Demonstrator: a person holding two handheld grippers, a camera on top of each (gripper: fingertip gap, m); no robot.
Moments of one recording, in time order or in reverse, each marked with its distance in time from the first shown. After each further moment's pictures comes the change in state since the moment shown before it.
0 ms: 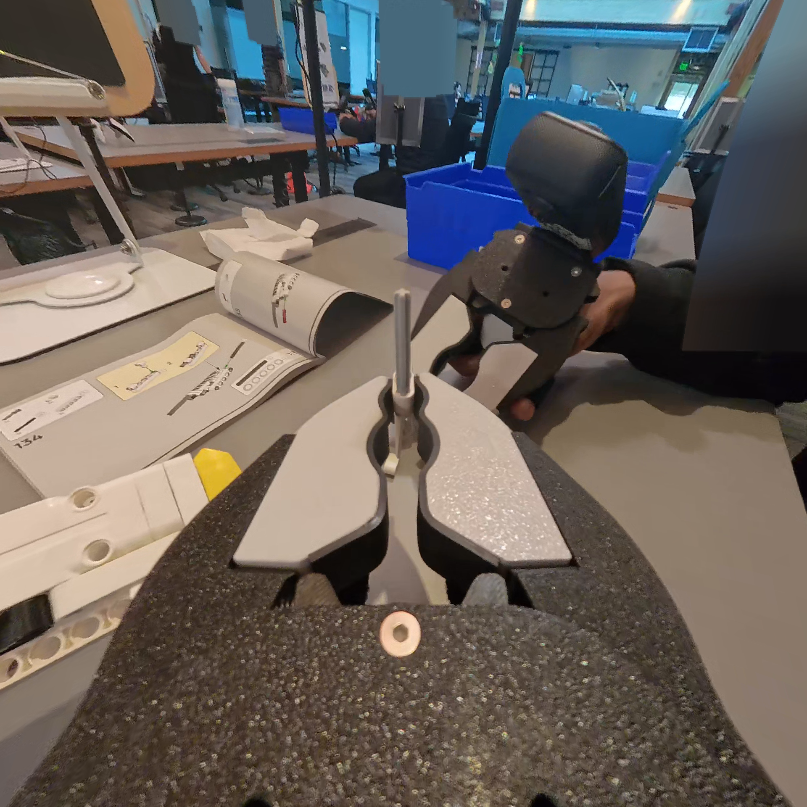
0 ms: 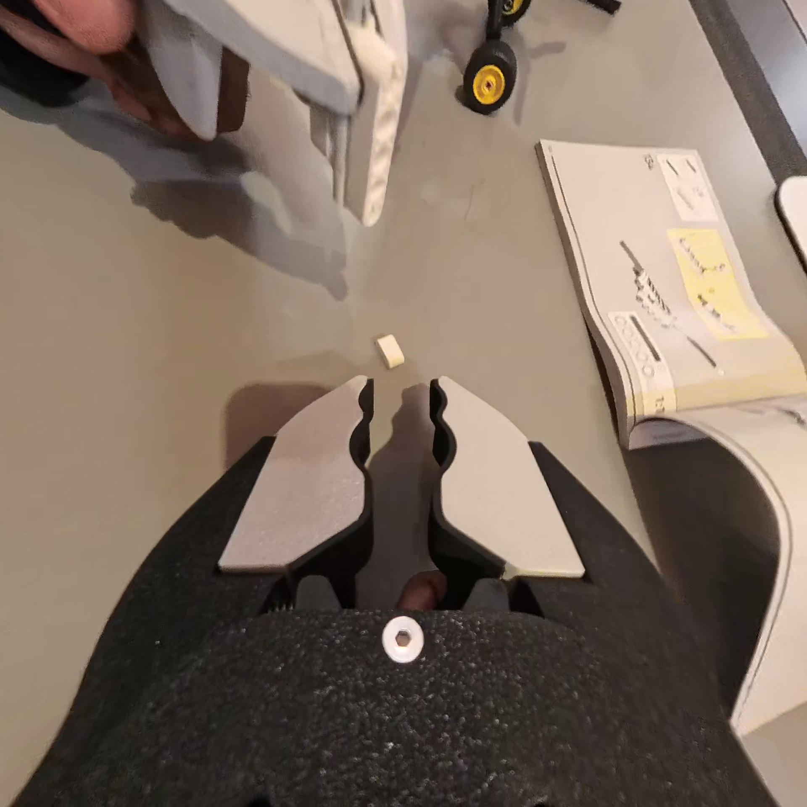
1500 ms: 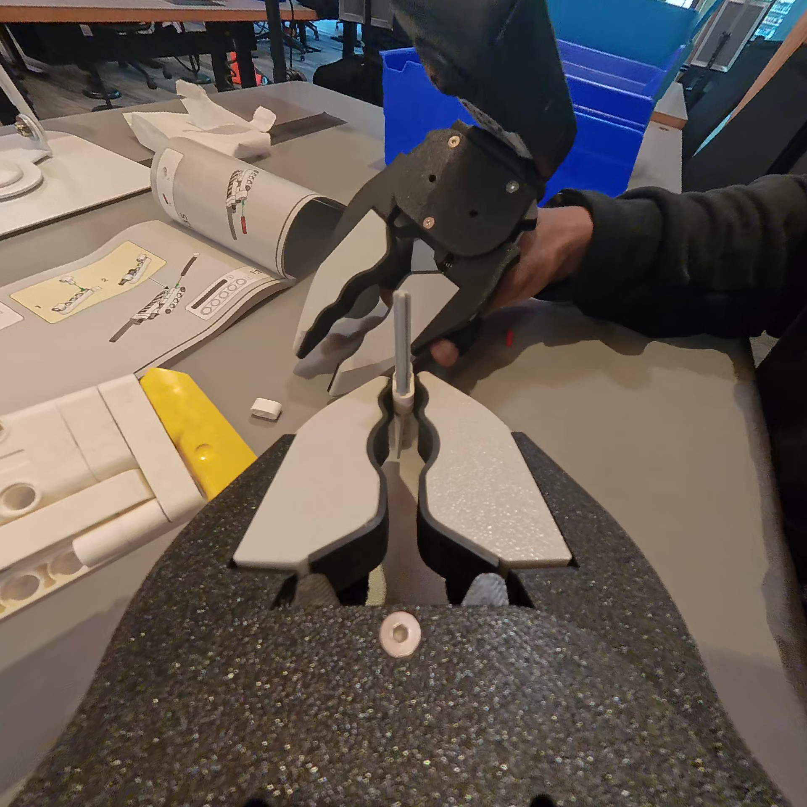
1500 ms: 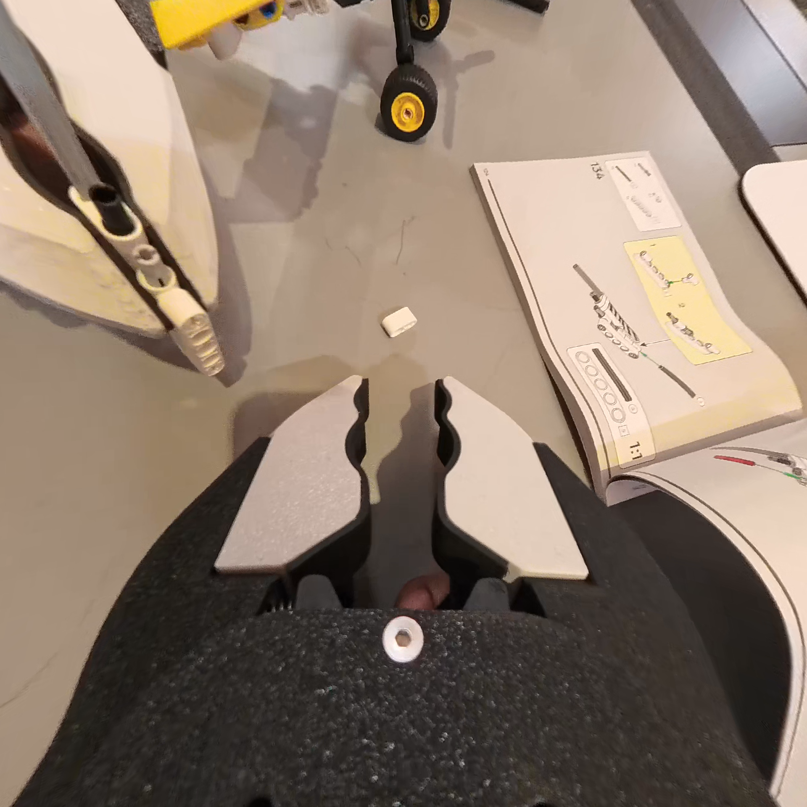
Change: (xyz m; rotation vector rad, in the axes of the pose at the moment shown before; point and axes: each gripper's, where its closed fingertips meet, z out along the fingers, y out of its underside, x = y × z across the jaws) left arm 0.003 0.039 -0.003 -0.178 0.075 -0.050; right arm 0.031 -0.017 0.035 0.007 0.067 0.100
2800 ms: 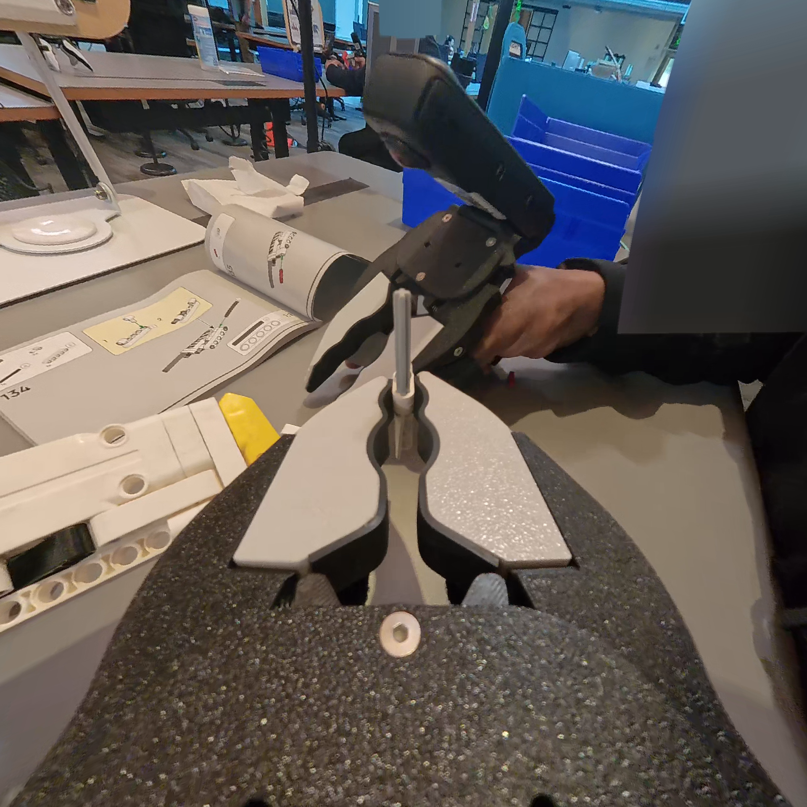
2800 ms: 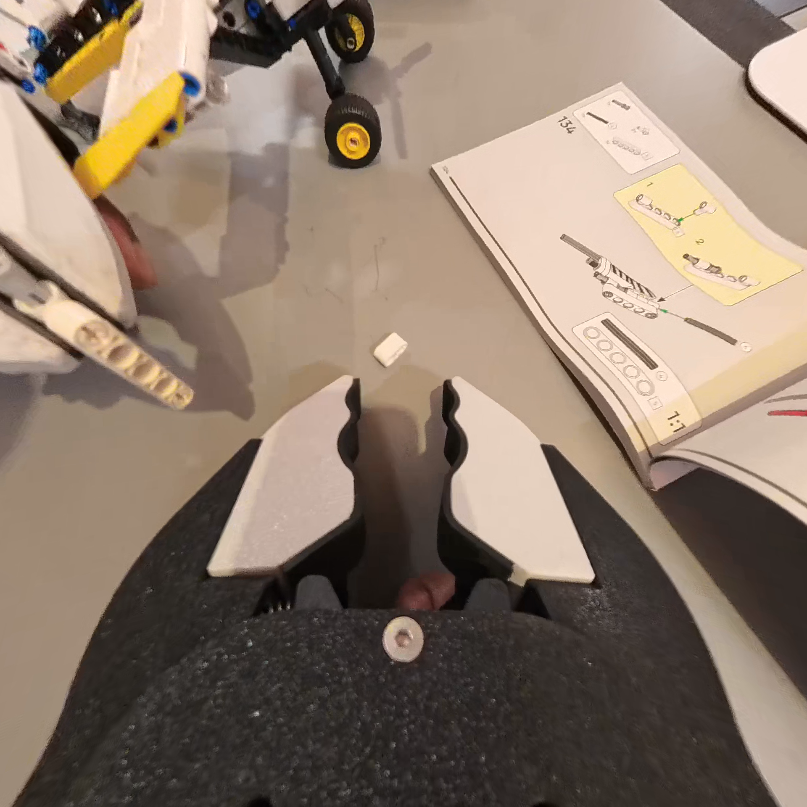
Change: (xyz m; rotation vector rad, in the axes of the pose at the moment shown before) left arm -0.006 -0.025 -0.017 0.106 -0.036 -0.012; right arm 0.003 -0.009 0.006 -0.006 0.009 0.283
